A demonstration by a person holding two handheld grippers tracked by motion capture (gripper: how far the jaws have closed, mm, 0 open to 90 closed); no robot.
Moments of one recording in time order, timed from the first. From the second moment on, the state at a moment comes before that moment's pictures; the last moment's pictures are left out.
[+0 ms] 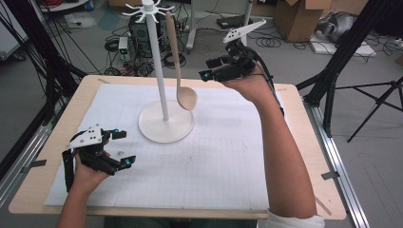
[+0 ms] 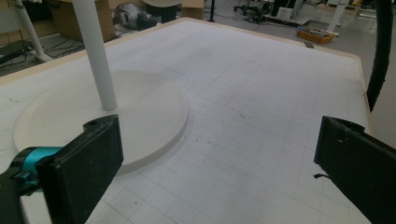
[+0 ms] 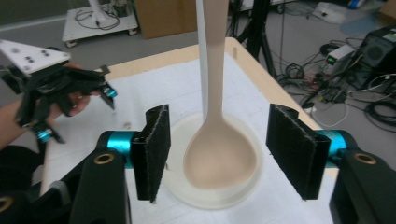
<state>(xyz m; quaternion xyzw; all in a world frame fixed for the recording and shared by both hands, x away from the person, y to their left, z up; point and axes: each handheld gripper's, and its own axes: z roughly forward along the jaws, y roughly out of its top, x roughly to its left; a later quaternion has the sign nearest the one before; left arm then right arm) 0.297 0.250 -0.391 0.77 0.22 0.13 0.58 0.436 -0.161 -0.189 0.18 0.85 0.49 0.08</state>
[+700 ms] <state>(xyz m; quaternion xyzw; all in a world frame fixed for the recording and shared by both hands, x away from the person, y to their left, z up) 0.296 0.247 -0.391 0.78 0.22 0.13 0.58 0.396 -0.213 -0.230 0.22 0.84 0.49 0.11</state>
